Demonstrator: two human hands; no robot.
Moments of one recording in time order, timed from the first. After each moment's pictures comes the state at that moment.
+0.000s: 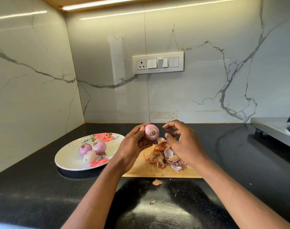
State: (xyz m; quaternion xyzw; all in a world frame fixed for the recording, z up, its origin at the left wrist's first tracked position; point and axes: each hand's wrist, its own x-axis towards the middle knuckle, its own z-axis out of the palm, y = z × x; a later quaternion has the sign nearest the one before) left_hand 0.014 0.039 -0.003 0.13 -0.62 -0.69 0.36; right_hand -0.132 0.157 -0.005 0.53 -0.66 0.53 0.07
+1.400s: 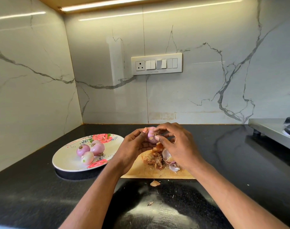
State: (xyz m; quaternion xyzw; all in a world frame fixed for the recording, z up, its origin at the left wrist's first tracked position) left_hand 0.013 0.038 -0.008 0.12 -0.65 -0.67 0.33; right_hand -0.129 0.150 -0.010 0.58 -0.60 0.54 0.10
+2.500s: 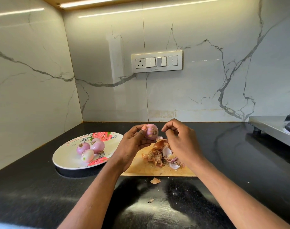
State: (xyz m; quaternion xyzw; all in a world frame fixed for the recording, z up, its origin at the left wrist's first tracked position) left_hand 0.012 0.035 -0.008 0.14 -0.66 -0.64 0.36; right_hand -0.121 0.156 -0.002 0.50 -0.65 0.57 0.08
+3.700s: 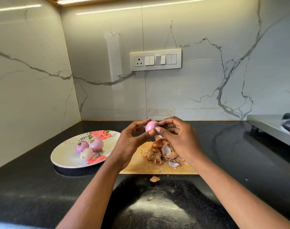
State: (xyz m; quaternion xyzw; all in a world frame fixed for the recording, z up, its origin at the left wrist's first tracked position) left_hand 0.017 0.039 -0.003 0.12 -0.68 -0.61 0.38; right_hand -0.123 0.159 0.001 0.51 -0.59 0.62 0.00
